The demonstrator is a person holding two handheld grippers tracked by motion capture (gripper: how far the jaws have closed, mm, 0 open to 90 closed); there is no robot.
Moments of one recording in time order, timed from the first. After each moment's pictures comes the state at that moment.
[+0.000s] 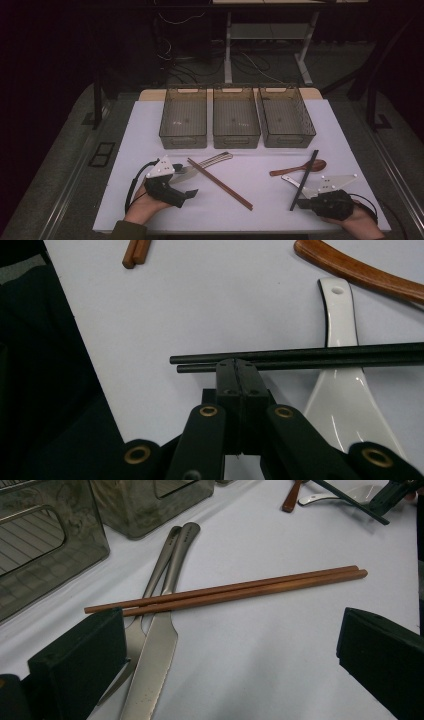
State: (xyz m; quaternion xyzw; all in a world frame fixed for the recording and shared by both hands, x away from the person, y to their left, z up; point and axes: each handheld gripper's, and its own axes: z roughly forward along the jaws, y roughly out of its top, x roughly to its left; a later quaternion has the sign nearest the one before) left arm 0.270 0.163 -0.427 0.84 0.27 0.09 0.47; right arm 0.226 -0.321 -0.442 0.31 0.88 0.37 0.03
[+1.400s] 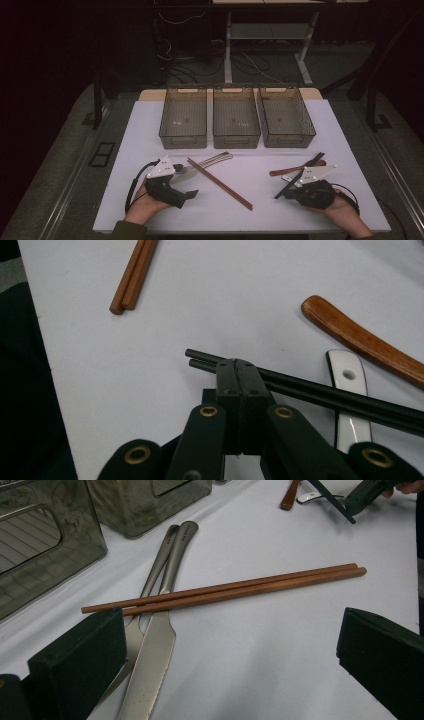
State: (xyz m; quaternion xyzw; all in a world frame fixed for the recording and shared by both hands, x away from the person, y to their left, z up) left arm 0.269 0.161 -0.427 0.84 0.27 0.09 0.47; right arm 0.252 -0.285 -0.439 0.29 0.88 0.37 0.05
